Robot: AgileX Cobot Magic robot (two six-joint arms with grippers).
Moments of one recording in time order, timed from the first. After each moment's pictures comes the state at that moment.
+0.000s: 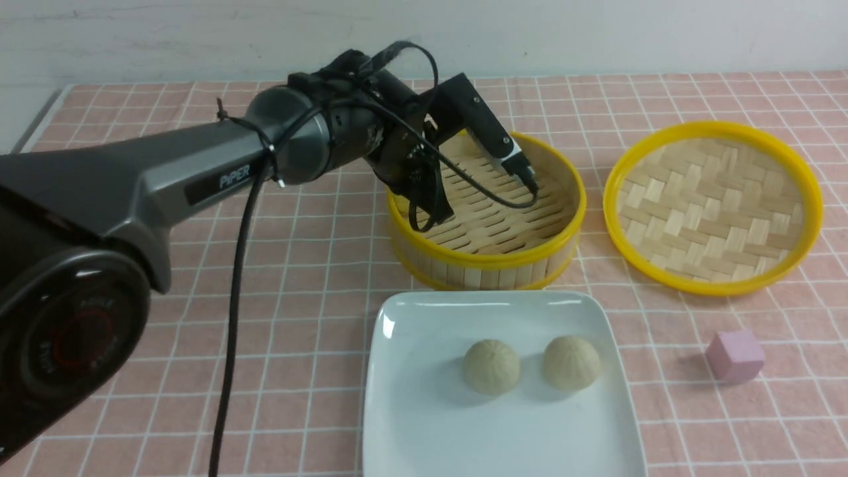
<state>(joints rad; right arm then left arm) 0.47 0.90 -1.10 -0.30 0.94 0.13 -0.56 2.08 -1.72 0.38 0.56 0.23</state>
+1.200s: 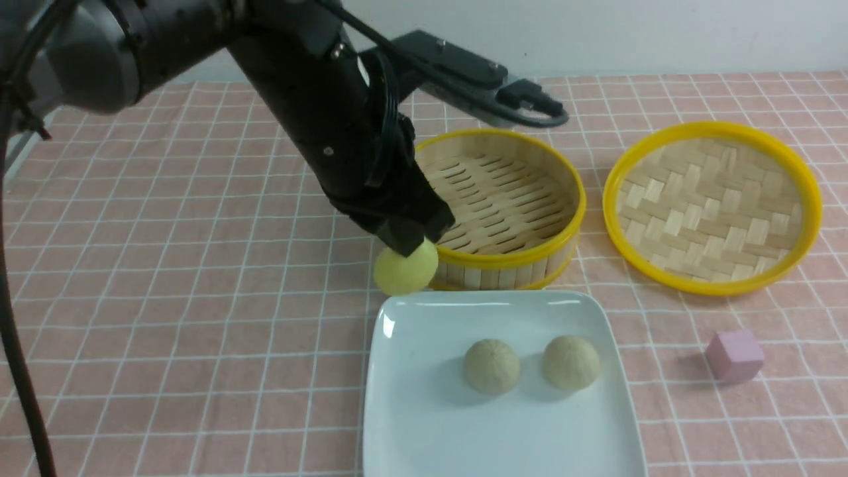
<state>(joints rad) 0.47 0.90 -1.09 -0.30 0.90 0.13 -0.56 1.72 -1.58 -0.22 1.17 0.36</state>
